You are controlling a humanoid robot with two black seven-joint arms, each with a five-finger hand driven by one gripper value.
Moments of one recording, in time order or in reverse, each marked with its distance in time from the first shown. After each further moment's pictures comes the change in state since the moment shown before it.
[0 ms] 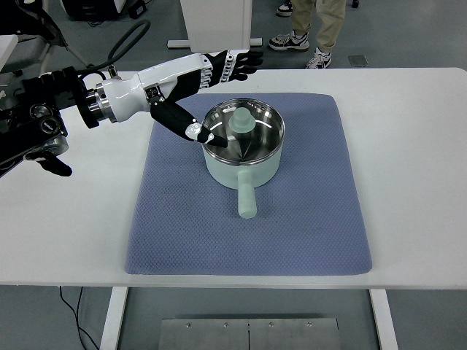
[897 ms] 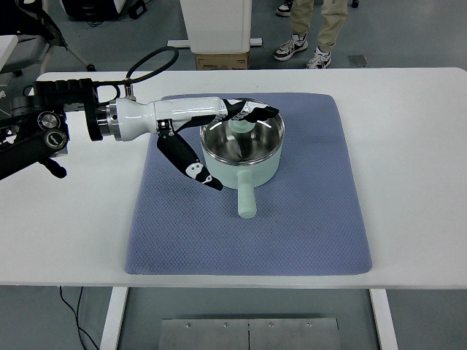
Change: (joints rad) left arm -0.007 -0.005 0.002 -0.037 0.251 -0.095 0.002; right arm 0.000 0.000 0.000 0.000 0.000 0.000 0.000
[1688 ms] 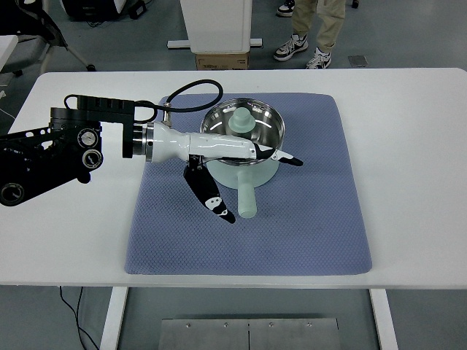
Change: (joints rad) left arm -0.019 -0.104 0.062 0.005 0.208 -0.005 0.003; right arm 0.000 0.000 0.000 0.000 0.000 0.000 0.000
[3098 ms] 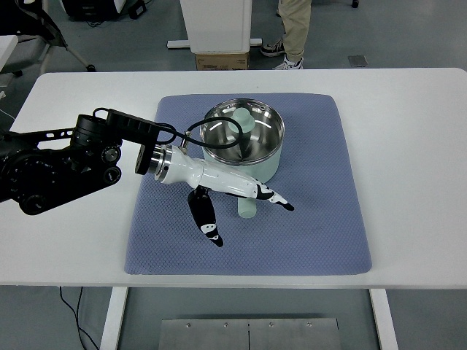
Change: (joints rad) left arm -0.051 -0.067 0.114 0.046 0.194 -0.042 -0.001; right arm 0.000 0.000 0.000 0.000 0.000 0.000 0.000
